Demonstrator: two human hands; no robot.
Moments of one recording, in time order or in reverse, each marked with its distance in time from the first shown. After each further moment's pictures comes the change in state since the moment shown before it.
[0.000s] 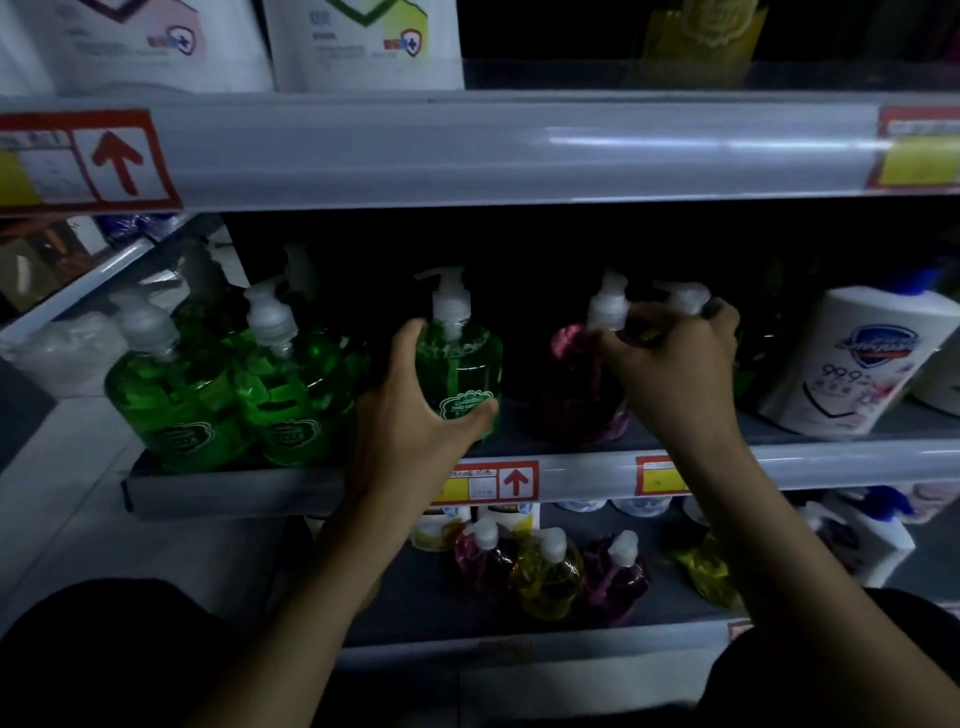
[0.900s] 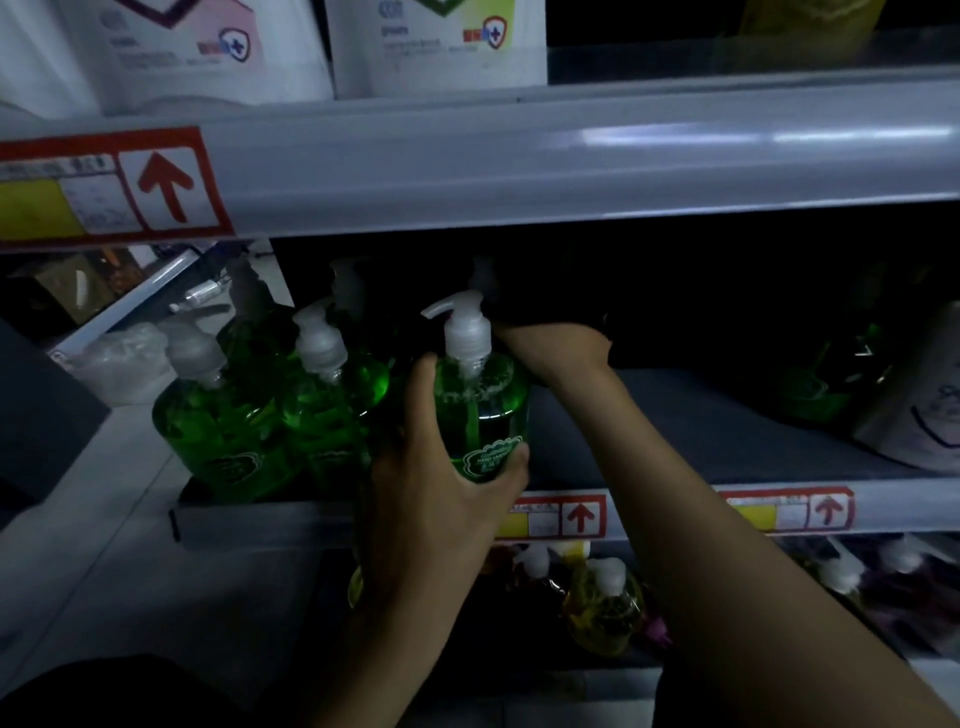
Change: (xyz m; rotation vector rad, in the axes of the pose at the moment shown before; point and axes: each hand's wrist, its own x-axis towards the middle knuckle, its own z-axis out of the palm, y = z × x) left_hand -0.018 -0.014 -0.014 0.094 0.126 0.009; right_hand 0.041 -0.089 0.110 -0.158 -0.516 0.149
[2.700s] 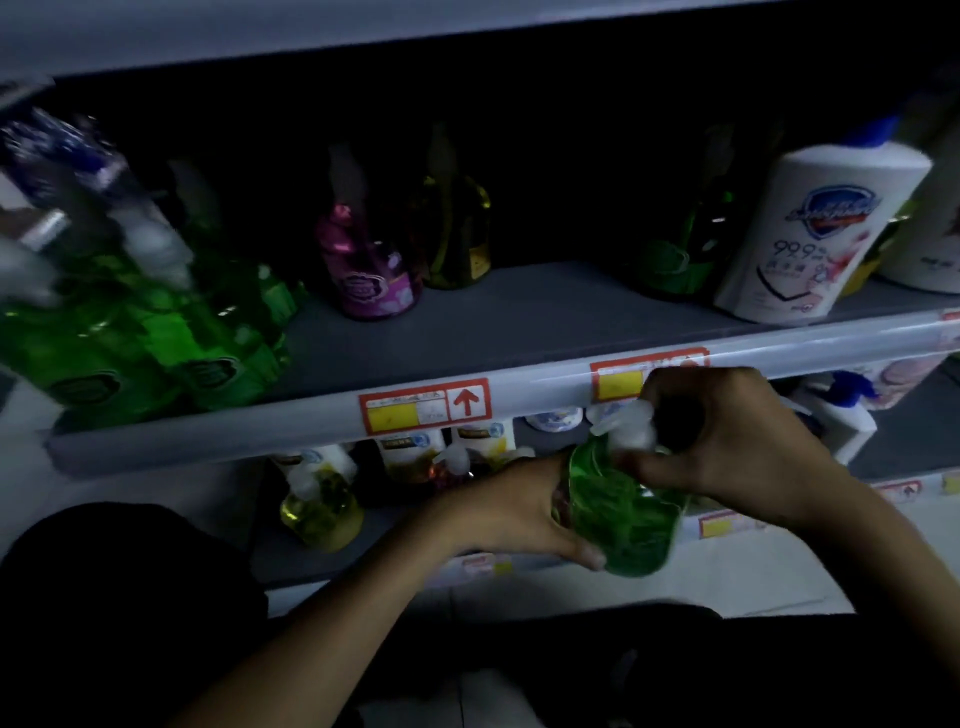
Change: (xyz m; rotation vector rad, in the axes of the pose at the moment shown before) left_hand -0.068 0.010 0.110 -0.303 -1.293 0.160; right_hand -0.164 0.203 -0.074 0.110 0.035 -0.411
